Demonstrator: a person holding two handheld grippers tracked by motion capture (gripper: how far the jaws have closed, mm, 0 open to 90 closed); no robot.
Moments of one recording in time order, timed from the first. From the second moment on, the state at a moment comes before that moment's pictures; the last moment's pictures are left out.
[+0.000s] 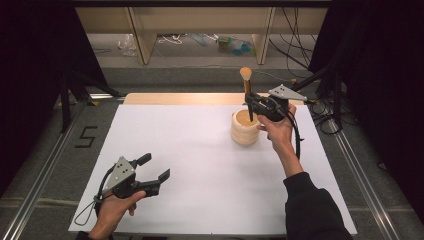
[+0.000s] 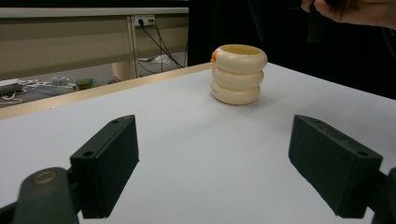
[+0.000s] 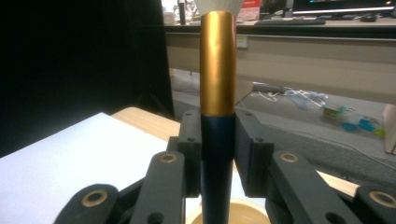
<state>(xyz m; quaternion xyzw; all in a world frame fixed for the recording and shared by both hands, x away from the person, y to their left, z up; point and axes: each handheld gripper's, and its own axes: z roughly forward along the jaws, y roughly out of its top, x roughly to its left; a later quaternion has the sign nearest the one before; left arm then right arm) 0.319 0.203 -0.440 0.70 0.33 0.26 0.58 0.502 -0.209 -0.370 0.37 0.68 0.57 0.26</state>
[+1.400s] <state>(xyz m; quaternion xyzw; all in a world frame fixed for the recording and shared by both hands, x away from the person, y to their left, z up) 0.318 0.204 -0.440 0.70 0.33 0.26 0.58 0.525 -0.209 -0.418 0.40 0.67 0.57 0.27</state>
